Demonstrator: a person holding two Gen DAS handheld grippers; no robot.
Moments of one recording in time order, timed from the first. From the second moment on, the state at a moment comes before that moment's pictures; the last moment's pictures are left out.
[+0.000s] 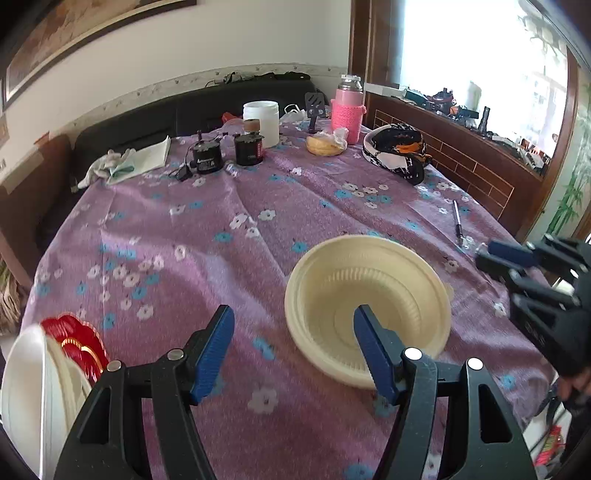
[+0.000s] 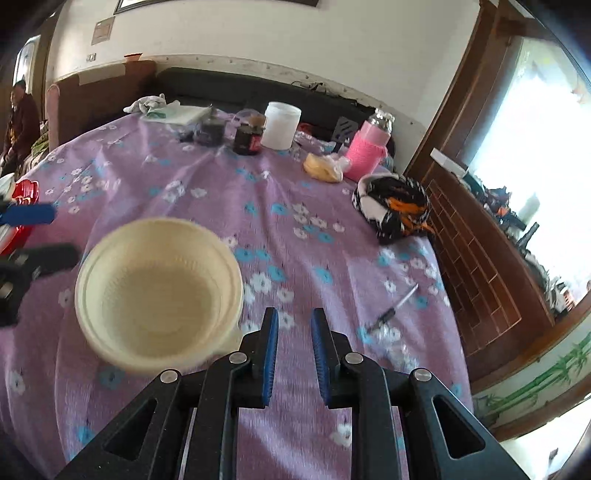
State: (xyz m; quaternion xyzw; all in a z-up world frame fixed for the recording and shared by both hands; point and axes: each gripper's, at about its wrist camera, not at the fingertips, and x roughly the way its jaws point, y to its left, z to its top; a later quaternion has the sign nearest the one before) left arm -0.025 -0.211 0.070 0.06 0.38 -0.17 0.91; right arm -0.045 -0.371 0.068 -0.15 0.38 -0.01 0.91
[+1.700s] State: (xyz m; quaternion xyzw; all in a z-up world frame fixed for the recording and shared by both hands) left arm 0.001 -0.240 0.029 0.13 0.38 -0.13 0.91; right arm -0.039 -0.426 0.024 0.27 0.45 0.14 0.84
